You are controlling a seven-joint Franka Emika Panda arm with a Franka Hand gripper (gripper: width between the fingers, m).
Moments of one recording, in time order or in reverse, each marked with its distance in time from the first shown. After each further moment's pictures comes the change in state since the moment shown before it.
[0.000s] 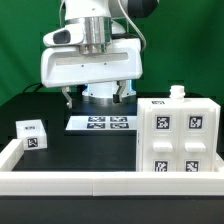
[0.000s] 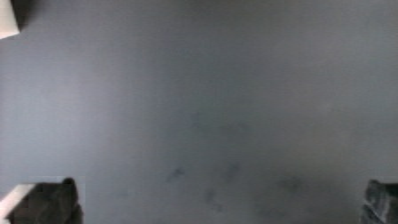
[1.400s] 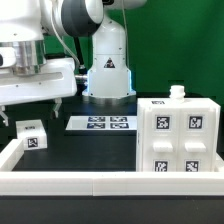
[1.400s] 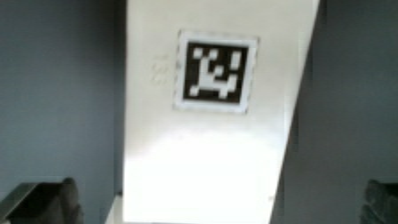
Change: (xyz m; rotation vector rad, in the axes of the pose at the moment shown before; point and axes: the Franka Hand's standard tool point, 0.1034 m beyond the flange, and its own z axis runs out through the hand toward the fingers) arm -0.071 0.126 0.032 0.004 -0.076 -0.120
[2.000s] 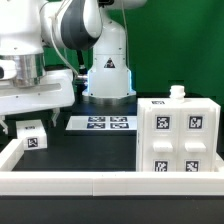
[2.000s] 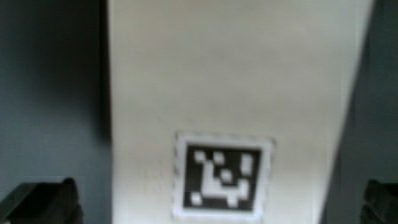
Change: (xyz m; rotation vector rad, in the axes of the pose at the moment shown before) arm -0.028 0.004 0.033 -0.016 -0.018 0.008
